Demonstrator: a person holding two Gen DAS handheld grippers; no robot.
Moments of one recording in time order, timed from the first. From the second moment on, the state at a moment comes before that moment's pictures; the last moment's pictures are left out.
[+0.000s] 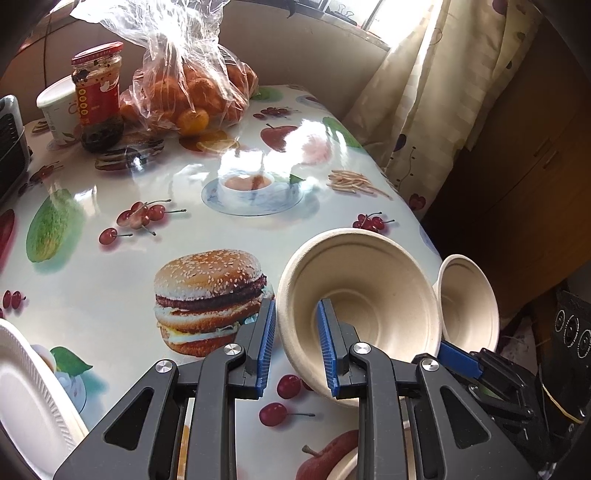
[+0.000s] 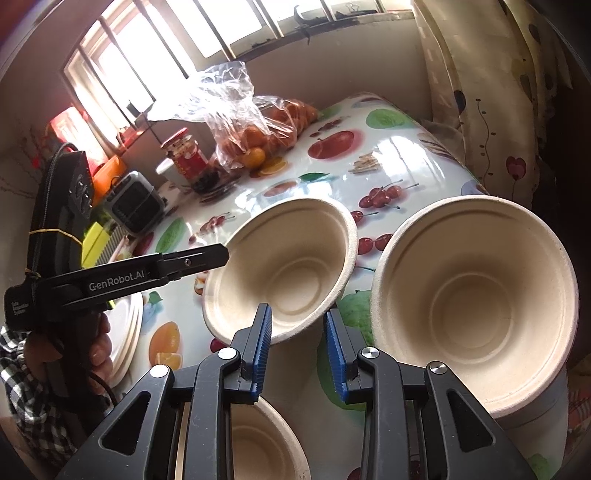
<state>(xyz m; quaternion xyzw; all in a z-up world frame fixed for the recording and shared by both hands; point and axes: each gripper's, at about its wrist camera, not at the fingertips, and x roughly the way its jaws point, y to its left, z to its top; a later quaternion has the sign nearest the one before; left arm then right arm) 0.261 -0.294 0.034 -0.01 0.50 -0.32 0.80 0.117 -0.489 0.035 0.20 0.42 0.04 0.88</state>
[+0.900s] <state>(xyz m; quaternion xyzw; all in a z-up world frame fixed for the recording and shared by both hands) 0.271 -0.293 0.034 -0.02 0.49 -0.31 0.81 0.118 -0.489 0.034 0.19 0.42 0.03 0.89</state>
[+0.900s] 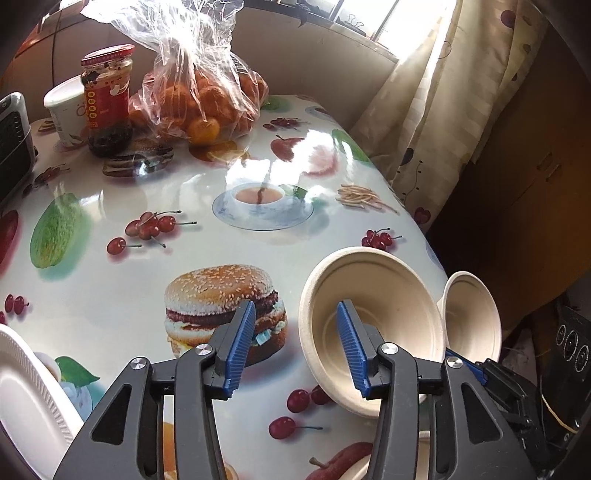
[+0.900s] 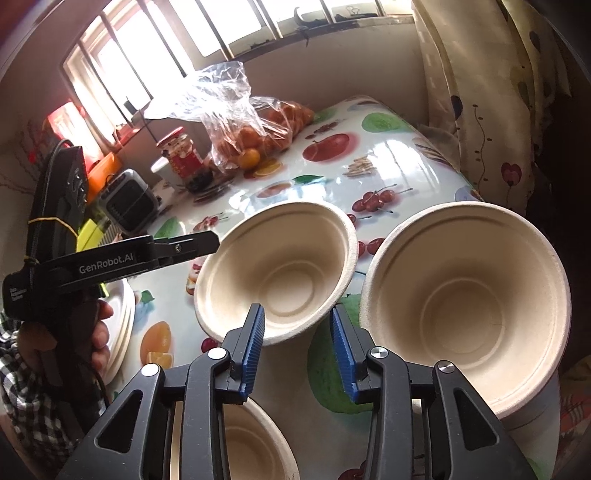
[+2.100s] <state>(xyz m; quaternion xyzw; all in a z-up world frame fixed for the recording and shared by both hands) 0.268 -0.302 0.032 -0.02 0.49 -0.33 0.80 0.122 -0.489 0.037 0.18 0.41 0.01 0.89</state>
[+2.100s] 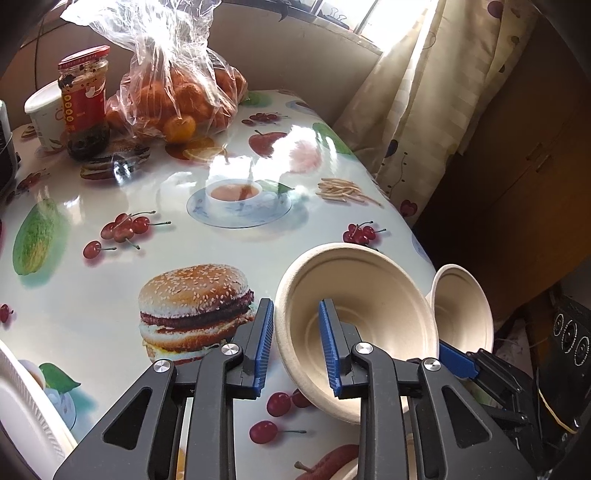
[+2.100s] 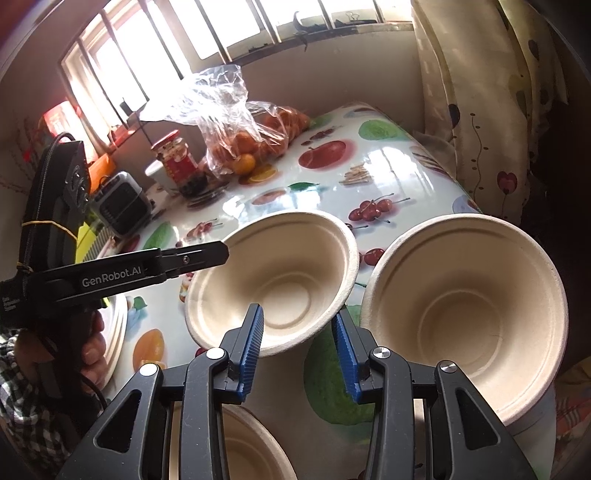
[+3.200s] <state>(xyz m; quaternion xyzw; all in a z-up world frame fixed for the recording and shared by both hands) 0.212 -0.262 0.073 -0.03 0.44 -0.34 0.83 0.077 -0.456 0.070 0.15 0.38 0.03 0.91</state>
